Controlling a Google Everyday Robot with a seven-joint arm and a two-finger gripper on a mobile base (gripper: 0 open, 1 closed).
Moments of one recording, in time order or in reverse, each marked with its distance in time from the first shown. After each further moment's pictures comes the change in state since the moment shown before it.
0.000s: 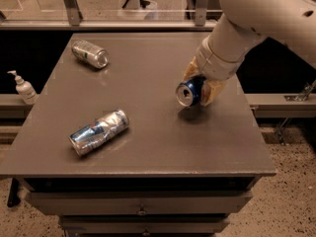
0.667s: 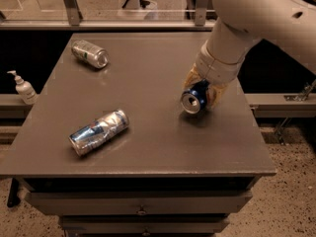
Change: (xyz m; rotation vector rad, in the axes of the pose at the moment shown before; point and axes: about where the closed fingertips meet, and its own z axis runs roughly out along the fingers) arm -0.002 0.018 0.002 -0.107 0.013 -0.209
